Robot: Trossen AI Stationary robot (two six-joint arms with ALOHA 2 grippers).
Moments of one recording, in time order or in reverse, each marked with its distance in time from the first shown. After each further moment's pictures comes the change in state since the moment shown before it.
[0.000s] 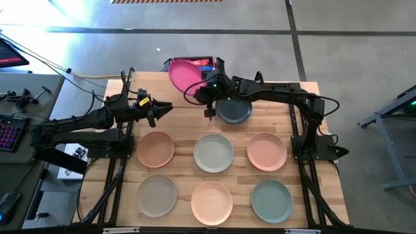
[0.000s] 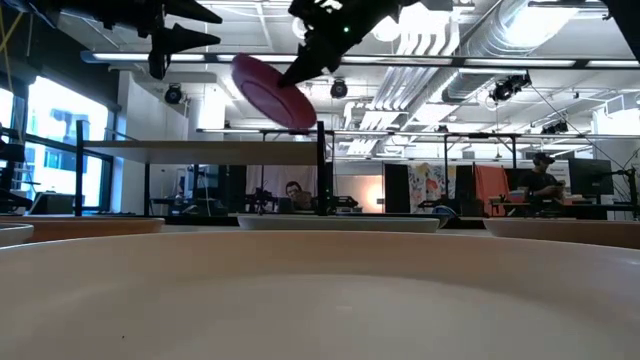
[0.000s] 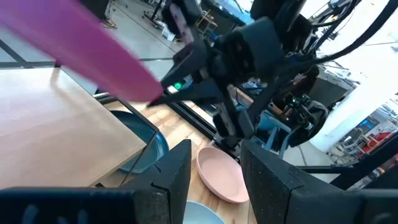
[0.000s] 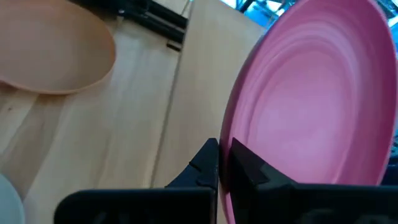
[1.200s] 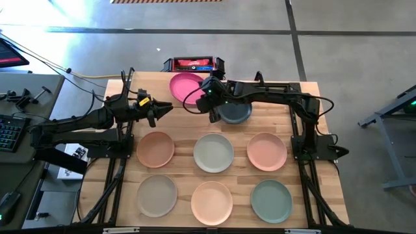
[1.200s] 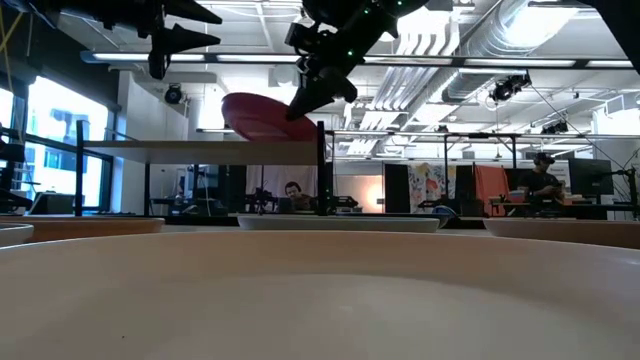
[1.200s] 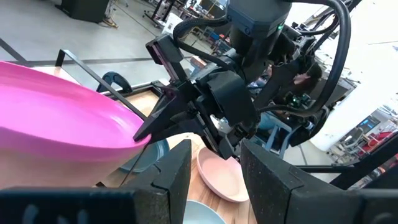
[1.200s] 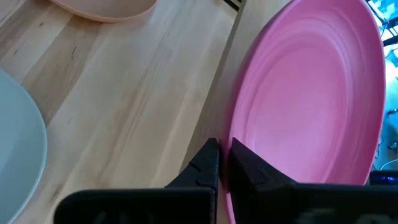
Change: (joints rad) left arm 0.000 0.000 0.000 -0.004 0.000 0.000; right arm 0.000 0.052 -0.002 -0.135 0.000 -0.170
